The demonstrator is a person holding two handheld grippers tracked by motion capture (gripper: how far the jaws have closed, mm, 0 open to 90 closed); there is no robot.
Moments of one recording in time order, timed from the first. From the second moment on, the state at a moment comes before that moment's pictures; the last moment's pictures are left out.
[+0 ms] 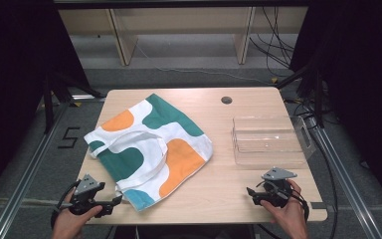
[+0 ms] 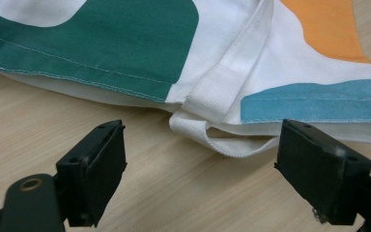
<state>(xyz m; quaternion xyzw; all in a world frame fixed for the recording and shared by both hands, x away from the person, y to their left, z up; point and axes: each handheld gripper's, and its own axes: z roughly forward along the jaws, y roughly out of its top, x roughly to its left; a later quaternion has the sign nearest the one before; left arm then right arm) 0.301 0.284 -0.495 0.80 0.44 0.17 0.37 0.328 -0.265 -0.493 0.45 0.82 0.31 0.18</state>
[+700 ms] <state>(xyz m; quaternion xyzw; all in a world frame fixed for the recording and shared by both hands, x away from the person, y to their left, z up) 0.301 0.285 -0.492 0.81 0.43 0.17 0.37 0.331 -0.268 -0.497 0.44 0.82 0.30 0.19</state>
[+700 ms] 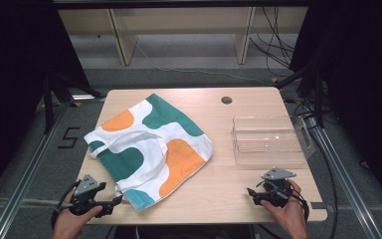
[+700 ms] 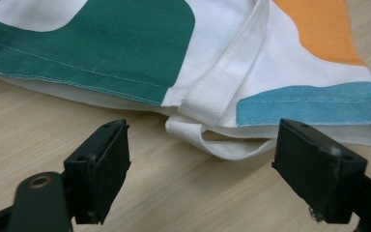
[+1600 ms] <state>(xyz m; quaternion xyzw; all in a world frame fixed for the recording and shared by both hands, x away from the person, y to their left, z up) 0.273 0.231 -0.490 0.83 0.35 0.11 0.42 0.331 -0.264 -0.497 0.45 0.83 0.29 0.18</state>
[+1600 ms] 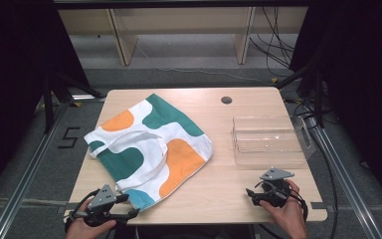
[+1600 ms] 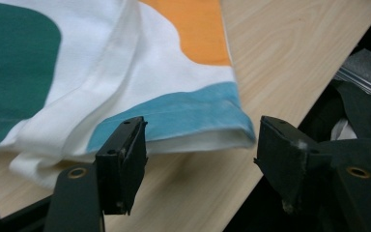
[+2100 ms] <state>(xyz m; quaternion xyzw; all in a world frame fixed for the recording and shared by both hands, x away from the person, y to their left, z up) 0.265 0.221 -0.490 0.85 0.36 0.12 0.37 0.332 -0.262 -0.499 0.44 0.83 0.29 0.17</state>
